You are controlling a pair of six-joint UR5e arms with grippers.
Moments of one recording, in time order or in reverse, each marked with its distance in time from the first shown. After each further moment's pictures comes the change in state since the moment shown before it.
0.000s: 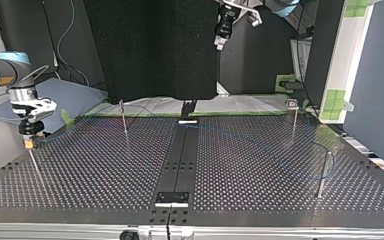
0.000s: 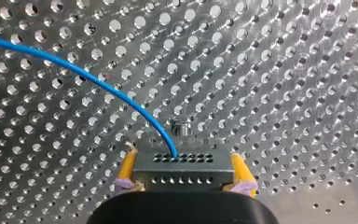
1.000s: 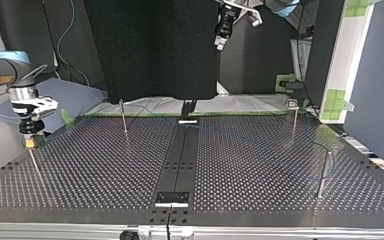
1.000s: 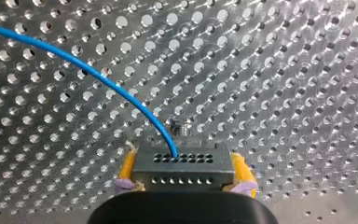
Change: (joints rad) left arm 0.000 0.000 0.000 0.002 -0.001 0.002; right arm 0.000 0.006 0.000 0.003 -0.004 -0.070
